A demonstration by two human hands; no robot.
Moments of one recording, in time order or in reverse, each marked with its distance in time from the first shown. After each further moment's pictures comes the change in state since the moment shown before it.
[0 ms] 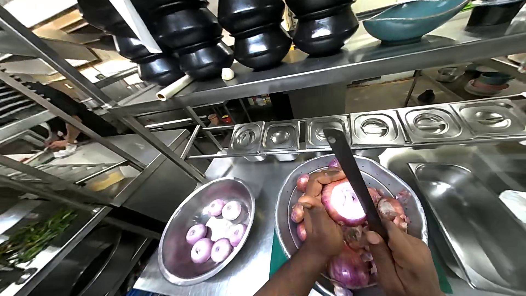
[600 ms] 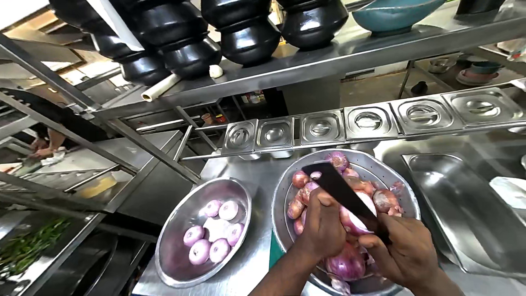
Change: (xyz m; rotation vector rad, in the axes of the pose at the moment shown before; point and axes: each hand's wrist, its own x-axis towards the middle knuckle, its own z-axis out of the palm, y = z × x) left_hand -0.002 0.007 -0.006 0.205 -0.297 -0.005; right_hand 0.011 0.014 -0.005 0.009 0.072 -0.154
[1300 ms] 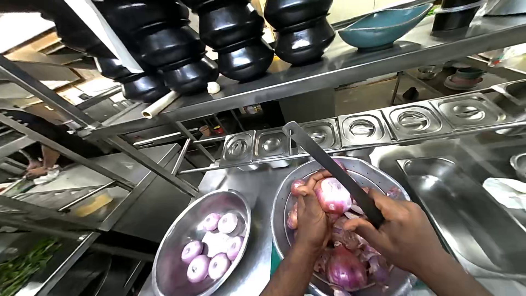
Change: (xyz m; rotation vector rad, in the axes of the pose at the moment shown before) left_hand 0.006 -0.014 0.002 -0.410 0.316 -0.460; right_hand 0.032 0.007 -0.009 -0.196 -0.139 0.184
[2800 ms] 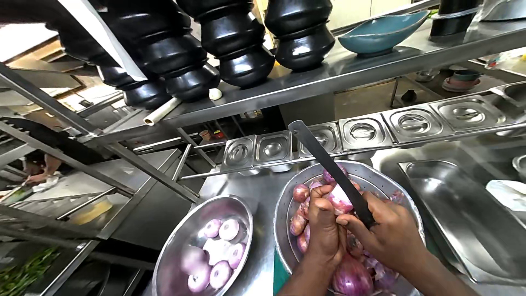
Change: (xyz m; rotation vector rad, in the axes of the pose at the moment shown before) left_hand -0.007 -0.012 0.011 -0.401 0.073 -0.106; right_hand 0.004 -0.005 0.026 0.031 0.070 0.002
